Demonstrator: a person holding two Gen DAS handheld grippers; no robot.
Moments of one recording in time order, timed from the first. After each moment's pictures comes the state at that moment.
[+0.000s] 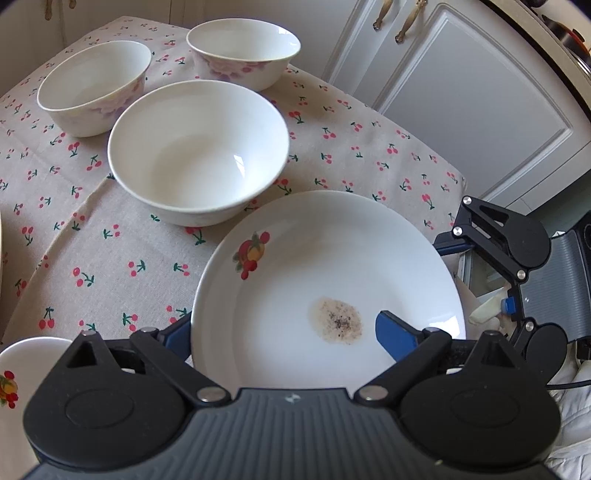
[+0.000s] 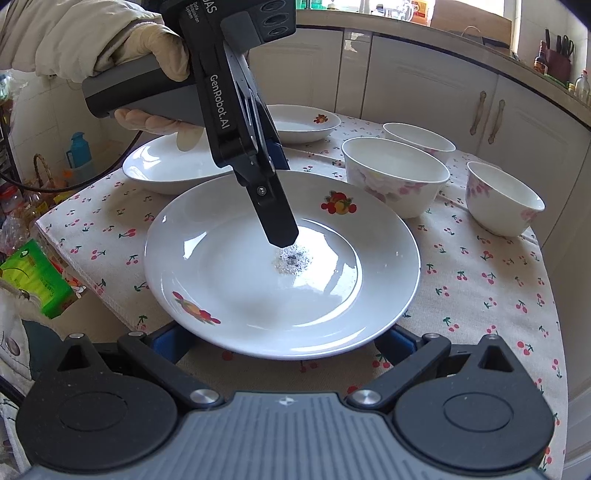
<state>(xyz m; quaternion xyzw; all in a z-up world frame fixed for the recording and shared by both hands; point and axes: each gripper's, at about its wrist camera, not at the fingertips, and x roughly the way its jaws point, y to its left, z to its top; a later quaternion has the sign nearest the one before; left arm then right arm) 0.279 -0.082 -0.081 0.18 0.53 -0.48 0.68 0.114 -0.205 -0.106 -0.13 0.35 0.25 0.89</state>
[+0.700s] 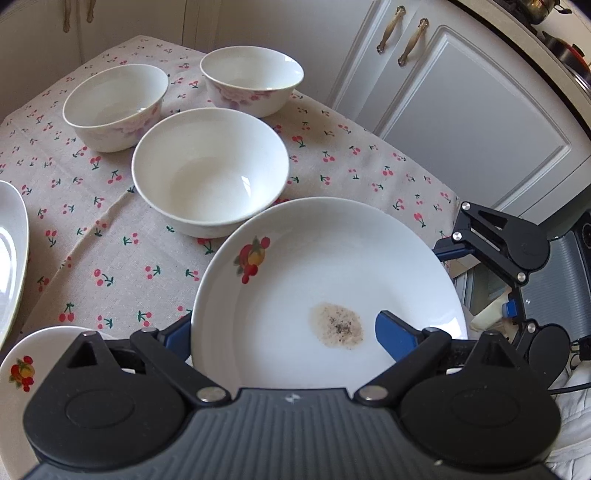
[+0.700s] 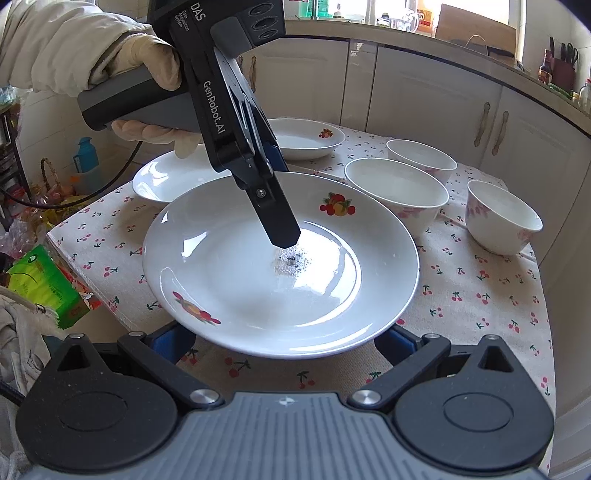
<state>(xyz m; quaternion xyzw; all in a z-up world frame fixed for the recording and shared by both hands) 0.271 -0.068 -0.059 0.16 0.51 -0.47 0.70 0.114 -0.205 -0.087 -0.13 0.34 0.26 0.89</state>
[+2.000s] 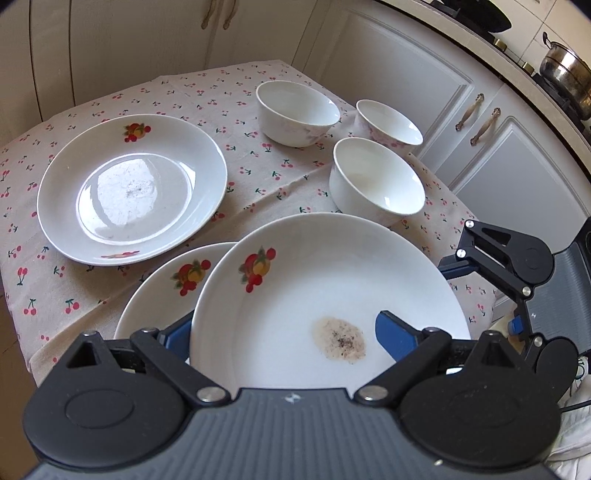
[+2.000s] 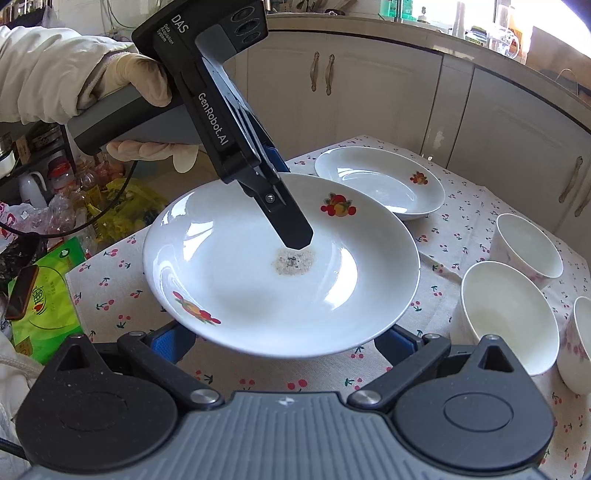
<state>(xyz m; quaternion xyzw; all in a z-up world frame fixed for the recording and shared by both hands) 0.306 0.073 -0.052 0.05 0.49 -0.38 0.78 0.193 -0.098 -0.069 -0.18 0.35 0.36 0.85</state>
